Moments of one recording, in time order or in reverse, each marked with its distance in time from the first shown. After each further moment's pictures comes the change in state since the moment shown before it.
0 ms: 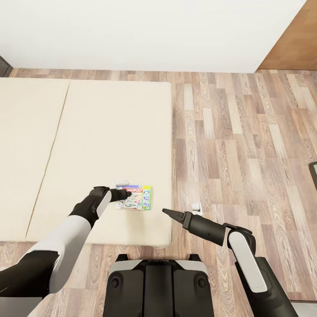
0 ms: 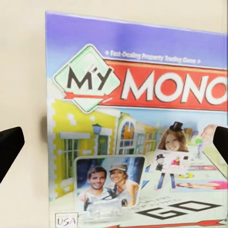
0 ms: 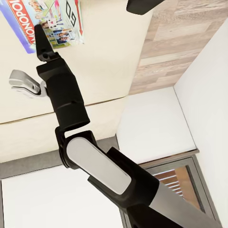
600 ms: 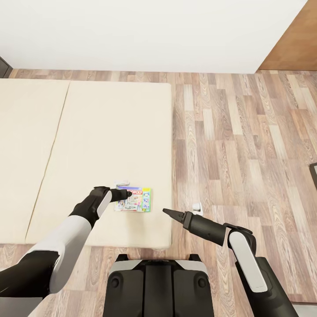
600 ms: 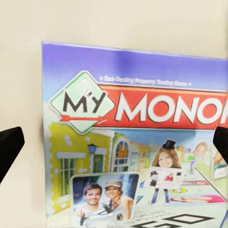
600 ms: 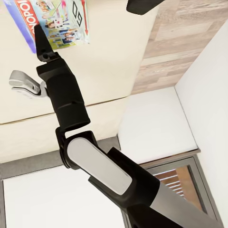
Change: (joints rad) left arm 0.000 -0.002 0.000 0.000 0.000 -0.003 -0.002; right arm 0.000 0.000 -0.004 0.000 0.000 0.003 0.000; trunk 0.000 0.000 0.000
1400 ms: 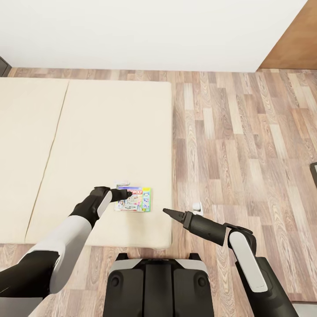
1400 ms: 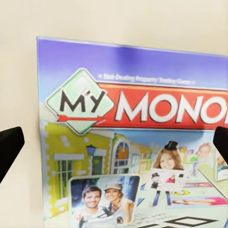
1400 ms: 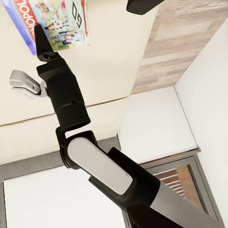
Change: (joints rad) left arm 0.001 -0.001 -0.001 0.000 -0.002 -0.001 0.000; right arm 0.000 0.000 -0.002 0.000 -0.001 0.002 0.000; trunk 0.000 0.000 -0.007
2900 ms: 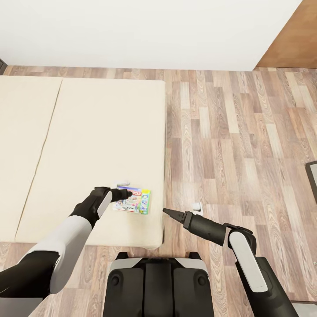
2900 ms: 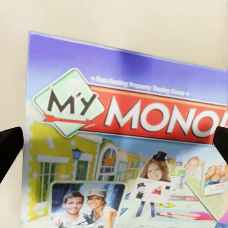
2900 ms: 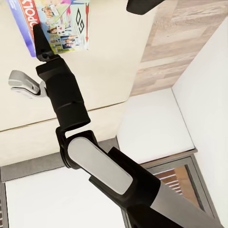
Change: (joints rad) left arm 0.001 -0.001 -0.002 0.000 0.001 -0.012 -0.001; right arm 0.000 0.000 0.000 0.000 0.000 0.000 0.000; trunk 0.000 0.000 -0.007
